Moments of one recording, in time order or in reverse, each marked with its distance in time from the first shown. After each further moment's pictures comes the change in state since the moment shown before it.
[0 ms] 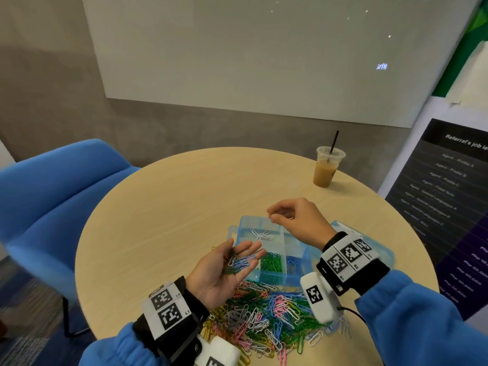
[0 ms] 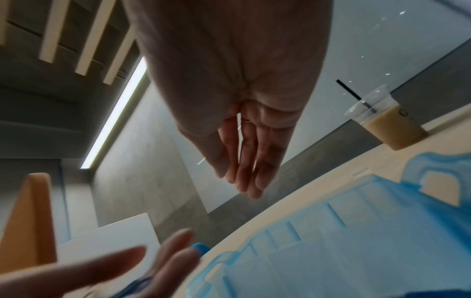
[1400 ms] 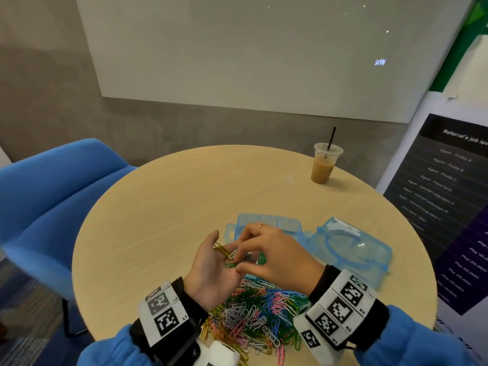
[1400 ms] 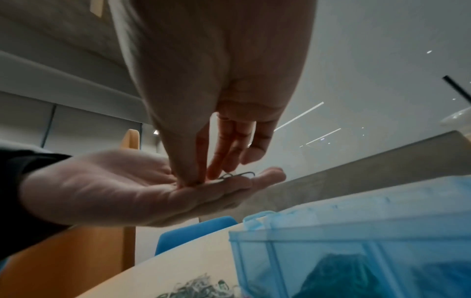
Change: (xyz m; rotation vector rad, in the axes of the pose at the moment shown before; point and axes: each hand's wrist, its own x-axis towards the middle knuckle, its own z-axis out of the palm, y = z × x) left_hand -0.005 -0.002 0.002 -0.026 -0.014 0.025; right_hand -0.063 -0.044 0.031 -0.201 -0.227 -0.429
